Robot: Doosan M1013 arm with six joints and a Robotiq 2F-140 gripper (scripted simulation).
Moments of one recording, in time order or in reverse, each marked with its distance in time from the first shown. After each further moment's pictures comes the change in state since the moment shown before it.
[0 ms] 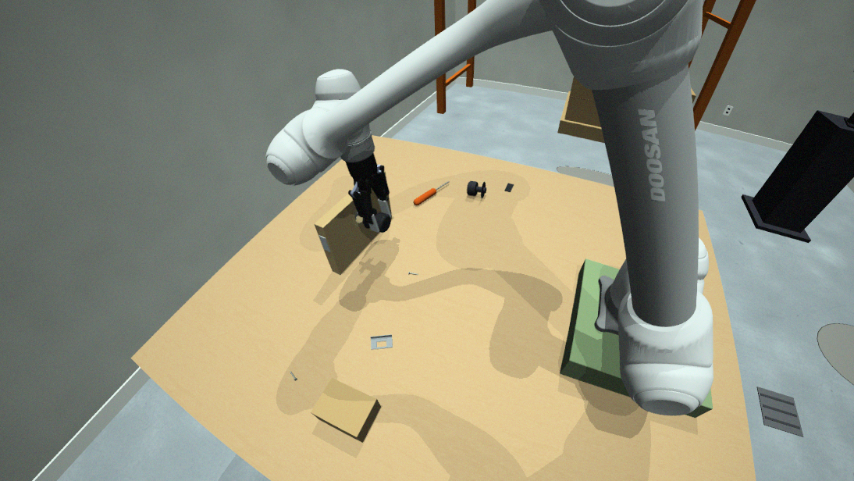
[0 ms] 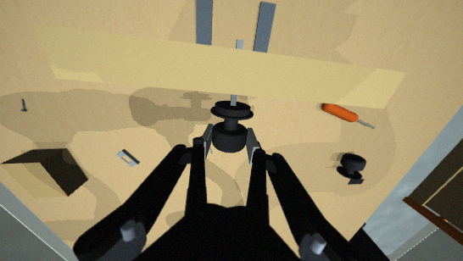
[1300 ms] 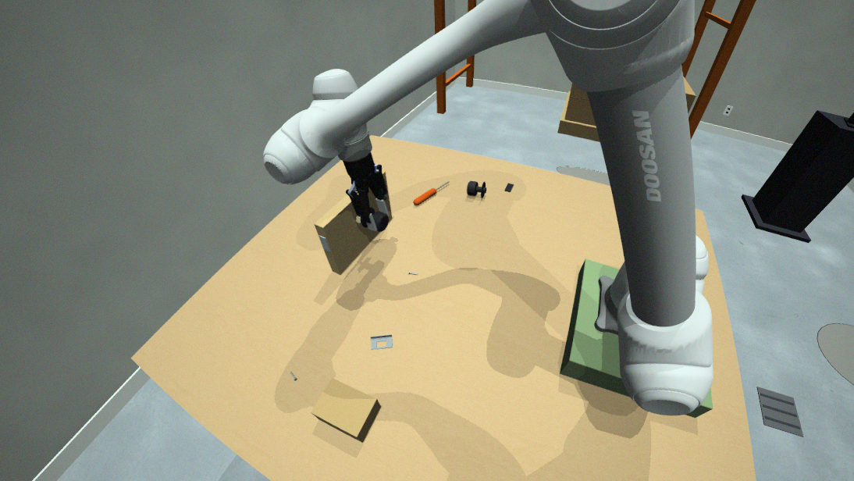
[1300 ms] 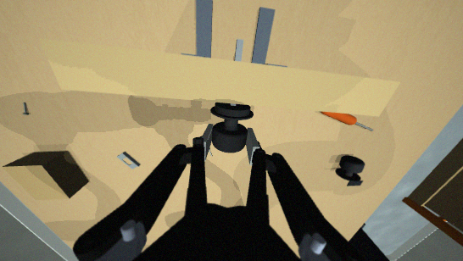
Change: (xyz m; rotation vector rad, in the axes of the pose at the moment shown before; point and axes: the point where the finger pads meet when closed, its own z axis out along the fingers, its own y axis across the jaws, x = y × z) arm 0.008 0.000 -0.001 0.000 0.000 0.000
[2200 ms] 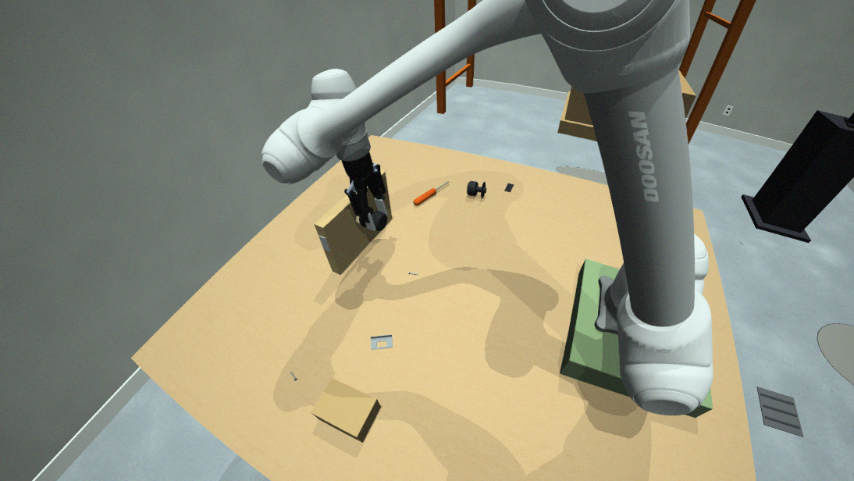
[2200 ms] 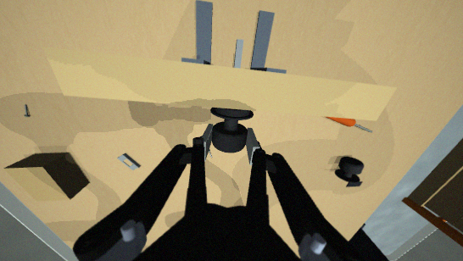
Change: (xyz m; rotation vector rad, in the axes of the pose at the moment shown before) arm 0.005 0.000 0.000 0.000 0.000 0.000
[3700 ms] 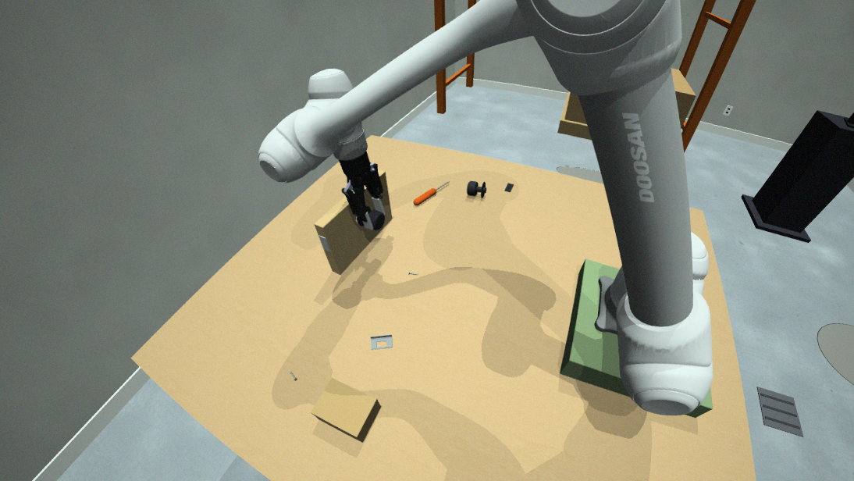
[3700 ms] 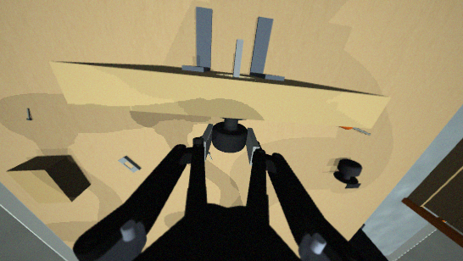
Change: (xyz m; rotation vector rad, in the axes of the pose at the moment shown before) arm 0.009 0.000 -0.001 0.000 0.000 0.000
